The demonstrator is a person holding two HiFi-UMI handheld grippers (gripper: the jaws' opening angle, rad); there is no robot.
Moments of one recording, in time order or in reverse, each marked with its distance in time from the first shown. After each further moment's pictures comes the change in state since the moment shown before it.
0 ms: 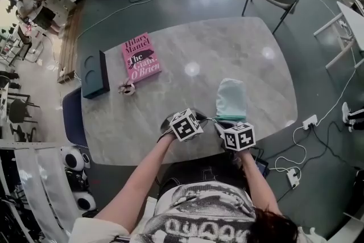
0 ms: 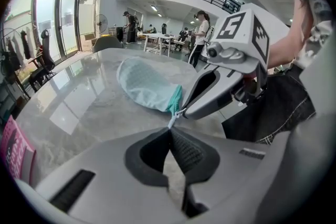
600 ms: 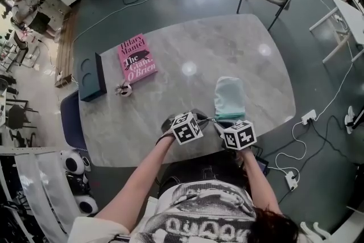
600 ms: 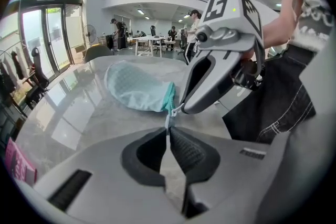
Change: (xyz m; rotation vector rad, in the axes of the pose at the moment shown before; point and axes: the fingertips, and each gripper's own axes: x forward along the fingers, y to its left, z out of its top) left arm 0.014 -0.014 -0.001 0.145 -0.009 0.003; right arm -0.010 0.003 -0.006 -0.044 0.042 -0.002
